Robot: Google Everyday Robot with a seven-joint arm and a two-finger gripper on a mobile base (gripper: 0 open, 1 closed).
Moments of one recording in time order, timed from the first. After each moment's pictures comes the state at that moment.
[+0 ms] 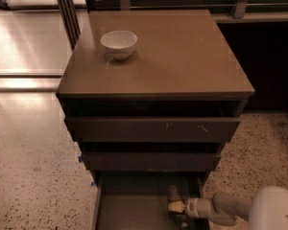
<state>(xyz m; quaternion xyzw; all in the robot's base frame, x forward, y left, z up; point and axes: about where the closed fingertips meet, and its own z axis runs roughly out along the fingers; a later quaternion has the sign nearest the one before) 0.478 -0.157 0.169 -0.01 0.90 0.41 0.14</state>
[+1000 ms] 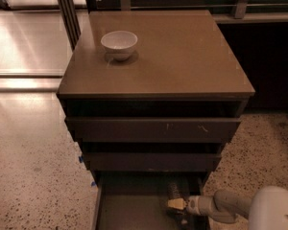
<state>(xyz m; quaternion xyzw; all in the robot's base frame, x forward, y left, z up) 0.495 -0.161 0.169 -0.01 0.90 0.40 0.15</state>
